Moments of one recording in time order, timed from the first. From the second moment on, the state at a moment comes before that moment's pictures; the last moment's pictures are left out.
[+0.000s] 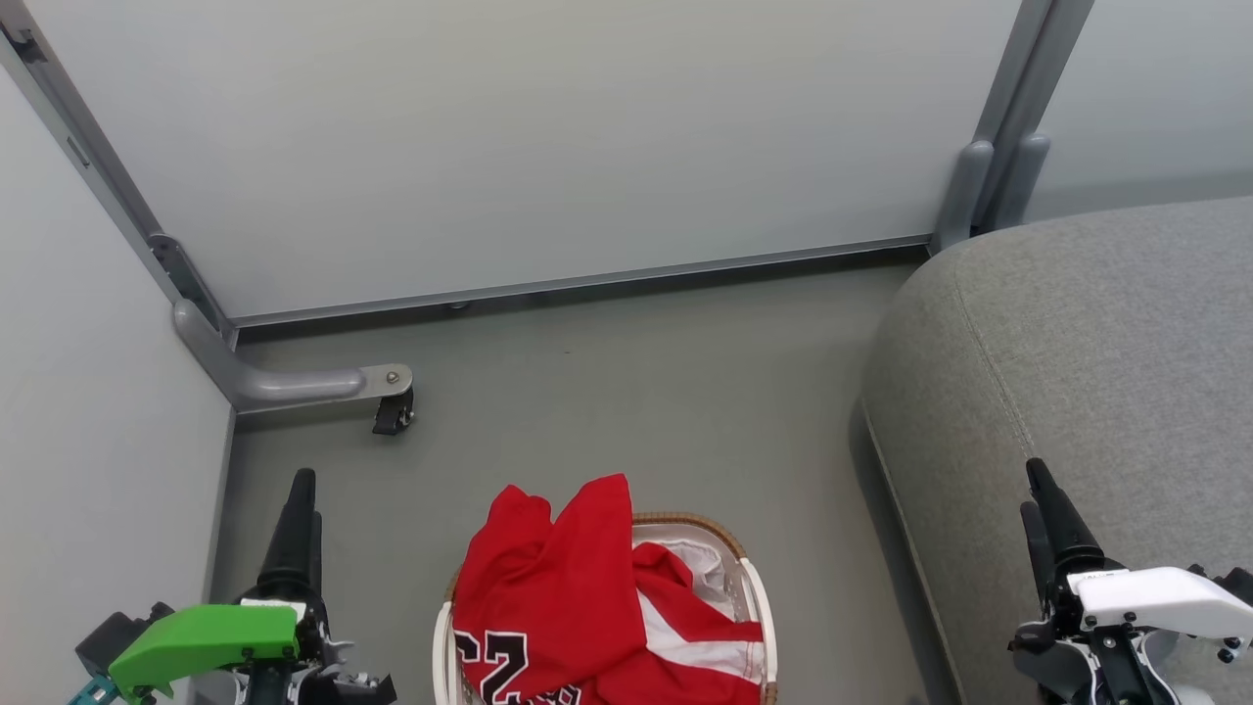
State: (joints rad) left arm -0.06 0.04 0.03 0.26 -1.52 -0.13 0.04; right arm -0.08 -0.03 -0.11 0.30 1.47 0.13 0.04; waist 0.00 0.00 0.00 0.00
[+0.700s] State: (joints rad) left arm -0.06 0.04 -0.01 0.18 -1.10 -0.13 -0.05; right arm -0.05 -0.03 -0.09 0.16 0.93 0.13 -0.05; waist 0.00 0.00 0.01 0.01
